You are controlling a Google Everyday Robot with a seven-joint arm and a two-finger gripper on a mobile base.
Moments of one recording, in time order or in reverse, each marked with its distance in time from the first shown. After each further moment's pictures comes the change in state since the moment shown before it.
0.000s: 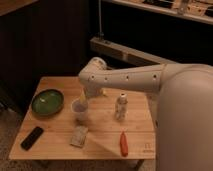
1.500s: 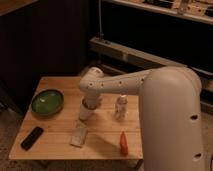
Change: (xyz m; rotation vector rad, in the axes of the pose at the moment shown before) arm 0.020 -0.003 0.066 0.020 0.089 0.047
